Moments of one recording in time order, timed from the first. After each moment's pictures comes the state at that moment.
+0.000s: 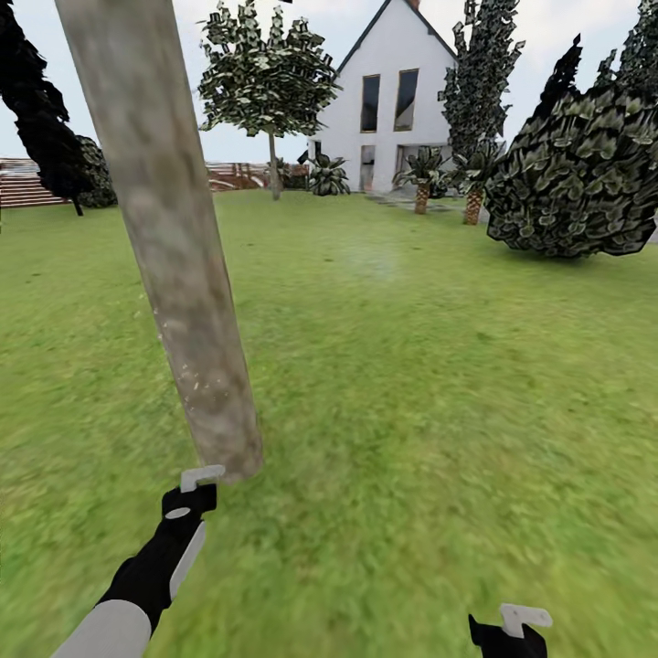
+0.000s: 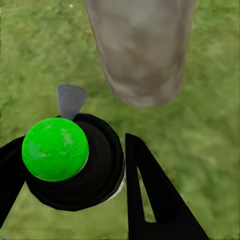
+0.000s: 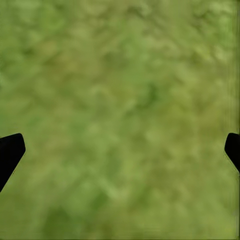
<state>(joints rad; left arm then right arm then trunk) -0.55 0.02 0.02 -0.72 0.07 0.20 0.31 -0.42 -0.11 -0.40 -0.13 0.28 -0.31 0.00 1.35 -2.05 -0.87</state>
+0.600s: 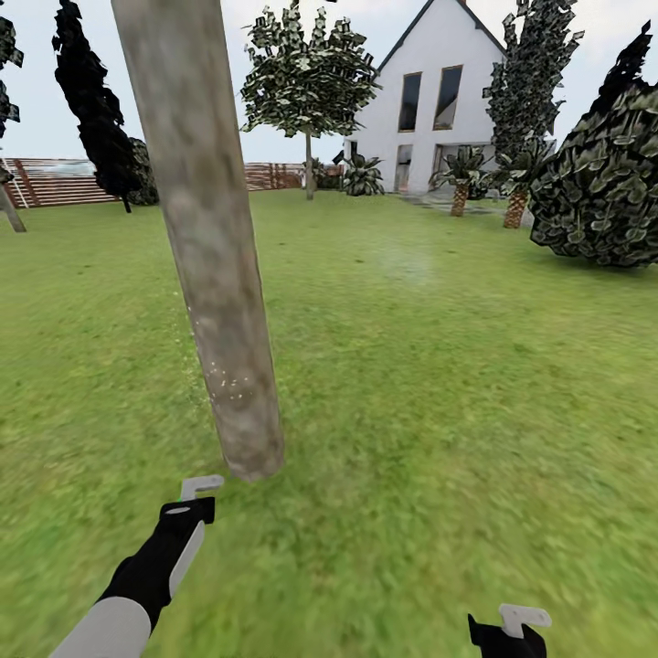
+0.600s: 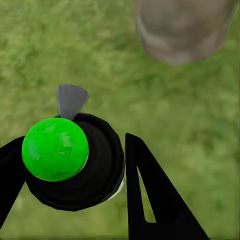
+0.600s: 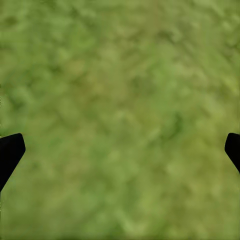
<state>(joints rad) -0.56 0.02 0.04 -0.71 0.06 0.37 0.31 -0.42 -0.11 -0.40 -0.13 0.28 -0.31 0.00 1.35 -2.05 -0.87</state>
